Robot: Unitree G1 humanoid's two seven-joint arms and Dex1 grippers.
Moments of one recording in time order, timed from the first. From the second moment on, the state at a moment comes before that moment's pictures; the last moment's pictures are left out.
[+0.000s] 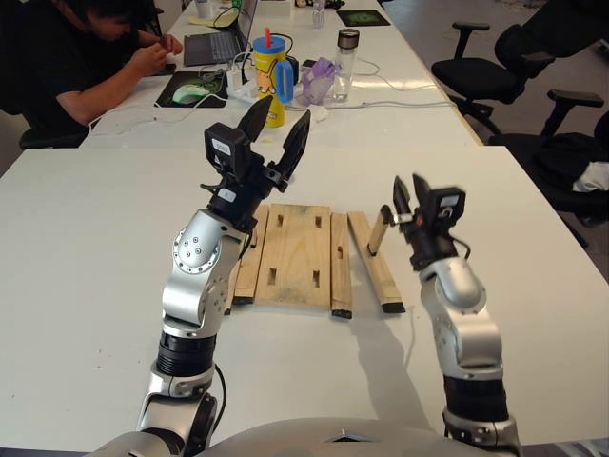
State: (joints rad) left arm -0.34 0.07 -0.08 -0.33 -0.27 0.10 -0.29; right arm -0.20 -0.16 -0.06 -0.40 0.16 0.32 0.08
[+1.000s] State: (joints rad) left arm -0.31 0.04 -0.09 -0.31 -0.22 0.06 -0.25; right arm -0.44 -0.21 -0.06 -0.30 0.23 0.49 0.15
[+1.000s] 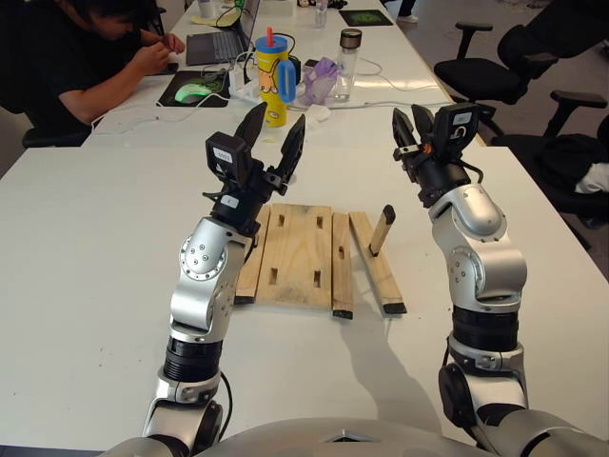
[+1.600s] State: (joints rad) left arm -0.32 0.04 -0.08 -0.28 -0.22 0.04 -0.25; right arm -0.38 -0.14 -0.06 -0.21 0.23 0.49 0.15
